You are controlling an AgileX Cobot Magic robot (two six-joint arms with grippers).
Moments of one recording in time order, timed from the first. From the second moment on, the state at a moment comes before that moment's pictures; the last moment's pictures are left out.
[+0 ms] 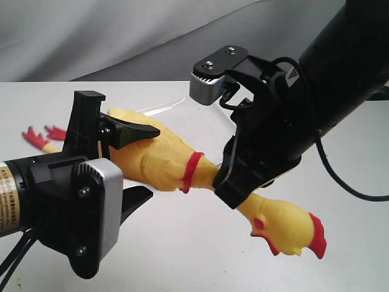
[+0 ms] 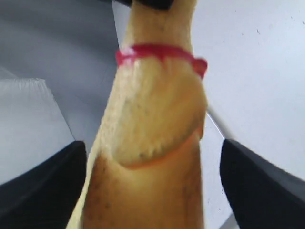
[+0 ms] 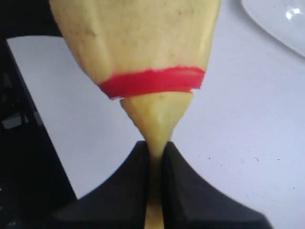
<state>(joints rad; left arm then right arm) -0.66 1.14 -0.55 0.62 -0.04 0.71 0.64 1.47 -1.22 0.37 1.09 -0.47</state>
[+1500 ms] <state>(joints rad) -0.68 1.14 -0.57 0.72 0.05 0.69 0.64 1.47 -1.22 0.45 1.07 -0.51</state>
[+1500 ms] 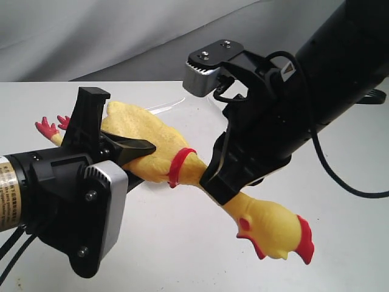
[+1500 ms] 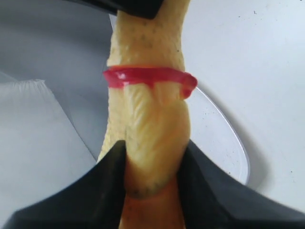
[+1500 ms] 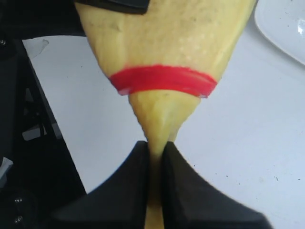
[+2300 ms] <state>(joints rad) -0.68 1.14 -0.57 0.65 0.05 0.64 0.64 1.47 -1.22 0.44 1.08 -0.51</state>
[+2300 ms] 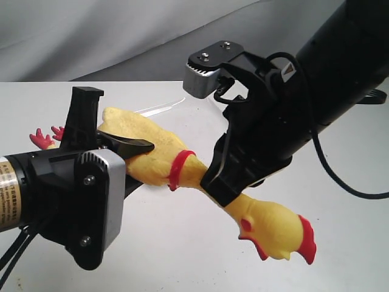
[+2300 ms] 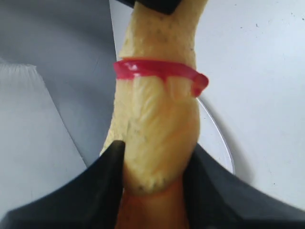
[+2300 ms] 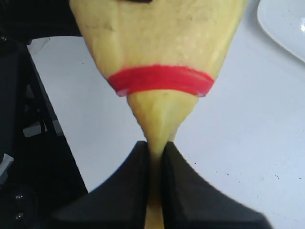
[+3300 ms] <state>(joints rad) -0.68 1.14 -0.57 0.58 0.04 0.65 0.64 1.47 -1.22 0.44 1.07 -0.51</state>
